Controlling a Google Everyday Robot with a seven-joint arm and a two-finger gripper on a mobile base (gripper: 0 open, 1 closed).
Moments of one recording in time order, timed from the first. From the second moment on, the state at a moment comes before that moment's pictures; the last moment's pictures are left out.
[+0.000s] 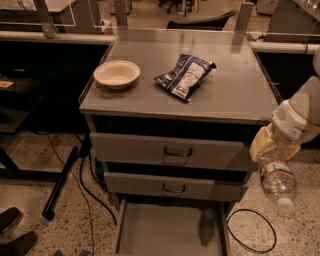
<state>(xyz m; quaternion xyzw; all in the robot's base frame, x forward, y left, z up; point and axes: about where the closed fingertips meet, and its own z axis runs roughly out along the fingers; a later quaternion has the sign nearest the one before) 0.474 -0.264 0.789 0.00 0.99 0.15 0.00</state>
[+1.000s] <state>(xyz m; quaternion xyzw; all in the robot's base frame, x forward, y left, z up) 0.435 -0.232 0.718 0.06 0.98 0.17 -0.02</state>
